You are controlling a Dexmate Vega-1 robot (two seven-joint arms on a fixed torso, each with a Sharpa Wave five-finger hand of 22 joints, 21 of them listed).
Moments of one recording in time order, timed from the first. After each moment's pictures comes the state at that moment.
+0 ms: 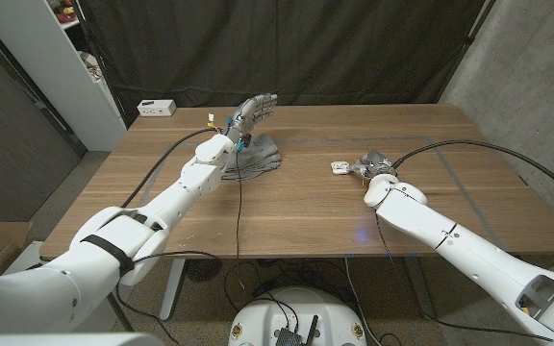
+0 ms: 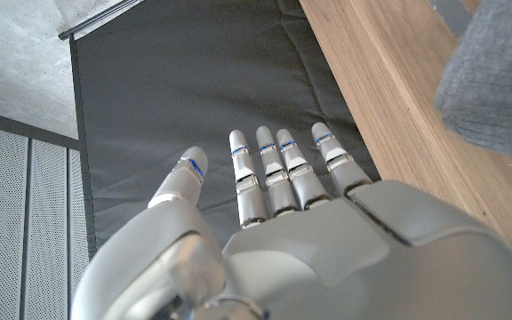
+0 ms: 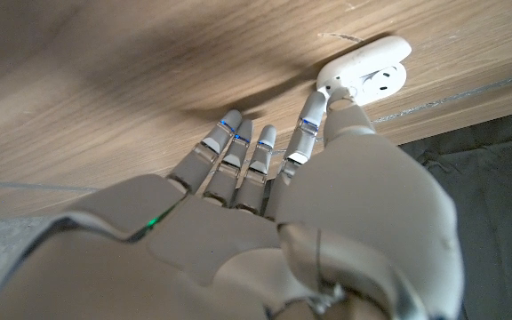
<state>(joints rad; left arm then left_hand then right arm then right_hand) 0.42 0.27 0.52 -0.85 -0.51 -0.34 -0.15 0.33 0.11 0.62 -0.15 0.22 0.60 -0.05 0.21 0.21 0.50 -0.01 0.25 0.33 0.42 -0.05 0.18 0.17 0.29 0.14 0.21 0.19 -0.78 -0.62 -0.69 -1.88 0.04 -0.94 -0.49 1.00 0.06 0.17 -0.13 0.19 1.00 -0.10 0.28 0.30 0.52 -0.06 0.26 0.28 0.39 -0.04 0.33 0.26 0.47 0.06 0.21 0.18</state>
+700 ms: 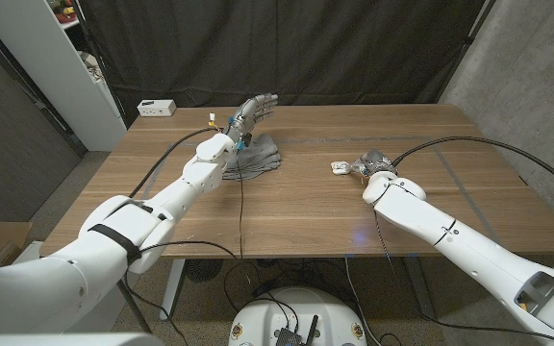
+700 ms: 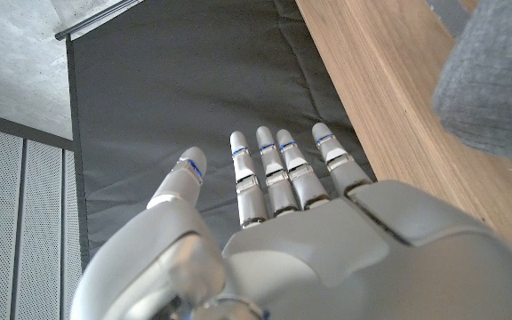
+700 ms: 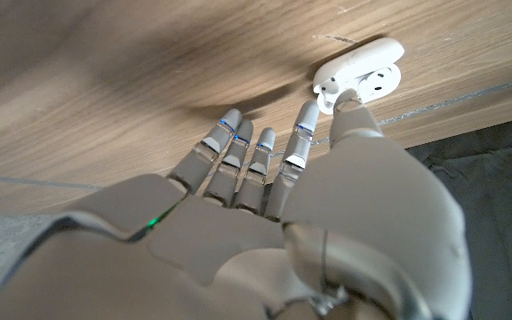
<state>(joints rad) 0.36 0.23 0.53 -0.72 -0.51 -0.38 -0.20 0.32 0.10 0.62 -0.15 0.22 0.60 -0.05 0.20 0.21 0.50 -0.01 0.25 0.33 0.42 -0.05 0.18 0.17 0.28 0.15 0.21 0.19 -0.75 -0.61 -0.71 -1.90 0.06 -1.01 -0.48 0.95 0.05 0.15 -0.13 0.19 0.90 -0.04 0.23 0.29 0.47 -0.02 0.24 0.28 0.37 -0.05 0.33 0.26 0.47 0.07 0.21 0.18</state>
